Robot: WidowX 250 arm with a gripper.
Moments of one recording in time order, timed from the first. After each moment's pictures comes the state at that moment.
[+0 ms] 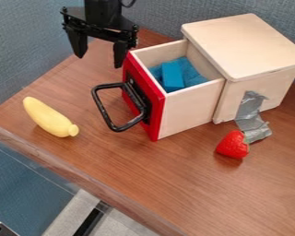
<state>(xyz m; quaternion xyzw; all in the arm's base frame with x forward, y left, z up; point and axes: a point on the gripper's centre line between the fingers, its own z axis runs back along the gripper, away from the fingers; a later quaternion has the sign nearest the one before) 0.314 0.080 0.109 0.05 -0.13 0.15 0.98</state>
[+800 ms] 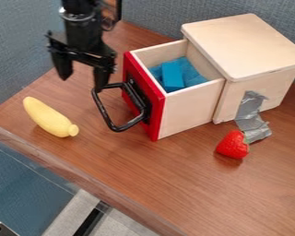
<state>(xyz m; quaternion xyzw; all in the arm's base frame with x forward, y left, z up) 0.282 0.094 0.079 0.02 -0.08 0.08 0.99</state>
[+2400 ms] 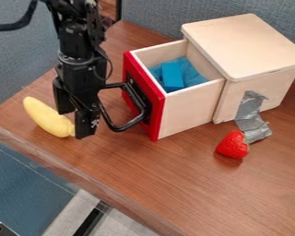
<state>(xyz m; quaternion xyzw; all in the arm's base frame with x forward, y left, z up) 0.244 0.065 0.039 0.02 -0.01 -0.19 0.98</state>
